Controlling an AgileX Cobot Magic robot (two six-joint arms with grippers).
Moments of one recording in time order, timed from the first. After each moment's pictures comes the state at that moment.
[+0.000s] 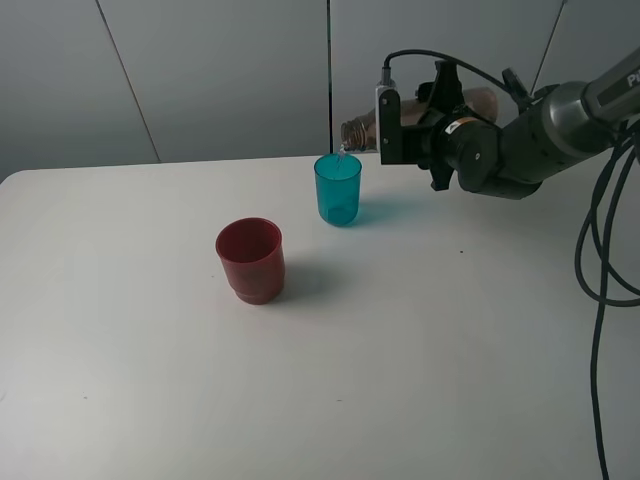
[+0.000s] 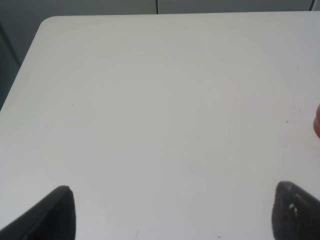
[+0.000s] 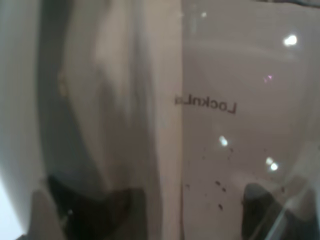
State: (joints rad) left arm 0.03 0.00 -0.51 0.02 1.09 -0.02; right arm 0.38 2.07 -1.01 0.41 -0.71 -1.84
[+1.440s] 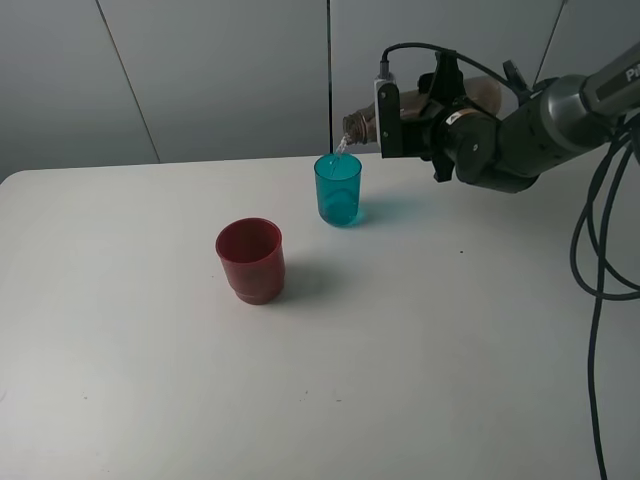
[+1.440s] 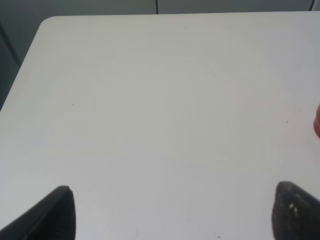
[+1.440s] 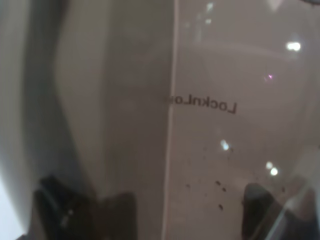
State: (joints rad) left arm 0.03 0.00 -0.51 0.02 1.09 -0.02; right arm 0.38 2.07 -1.04 0.45 -0.72 -1.91
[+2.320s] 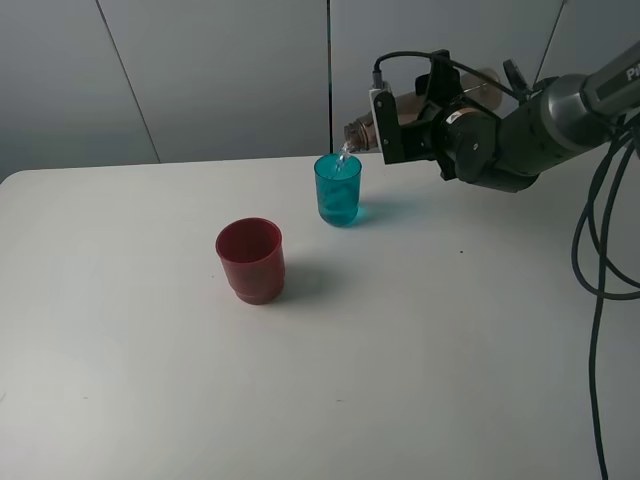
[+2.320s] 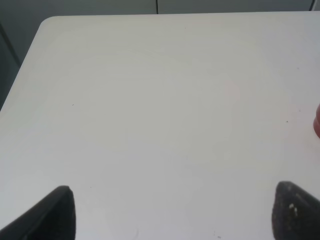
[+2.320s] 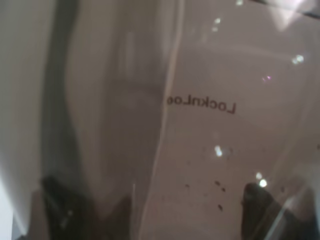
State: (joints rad) left arm 0.03 0.00 -0.51 0.02 1.09 -0.02; right arm 0.38 2.07 -1.04 0.45 -0.72 -2.03
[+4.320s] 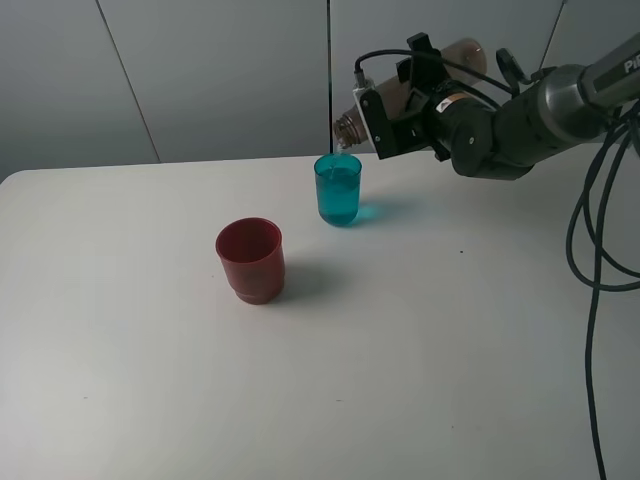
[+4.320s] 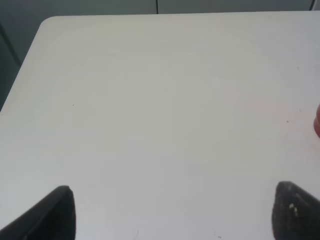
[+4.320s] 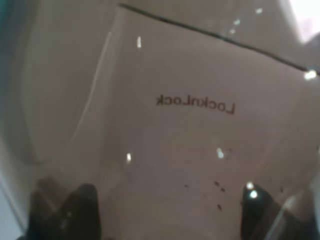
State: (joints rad) left arm 0.03 0.00 -0.51 0.02 1.09 -0.02; right arm 0.39 2.07 -1.08 0.31 -0.74 -2.09
